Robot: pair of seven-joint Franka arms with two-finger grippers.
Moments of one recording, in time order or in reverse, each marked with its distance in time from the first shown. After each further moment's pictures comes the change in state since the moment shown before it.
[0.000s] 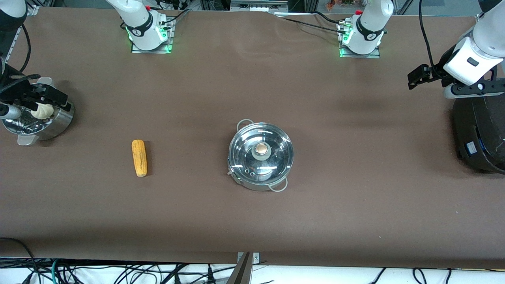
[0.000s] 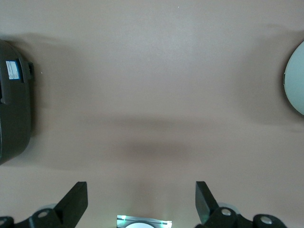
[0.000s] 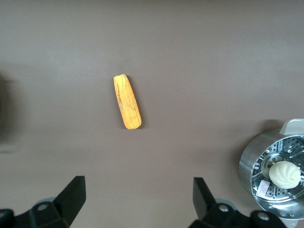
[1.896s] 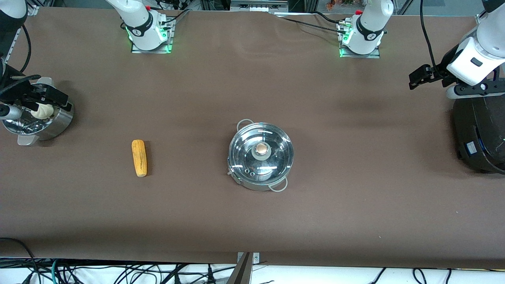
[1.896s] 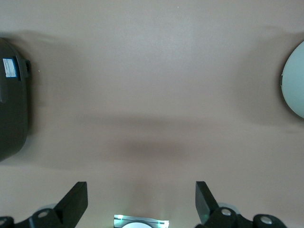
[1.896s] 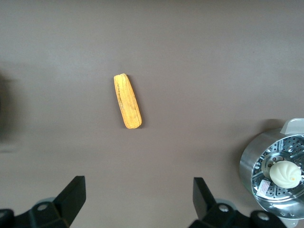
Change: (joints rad) left arm 0.008 0.000 0.002 0.000 -0.015 0.000 0.002; right arm 0.001 0.002 0.000 0.000 0.001 -0.002 0.000
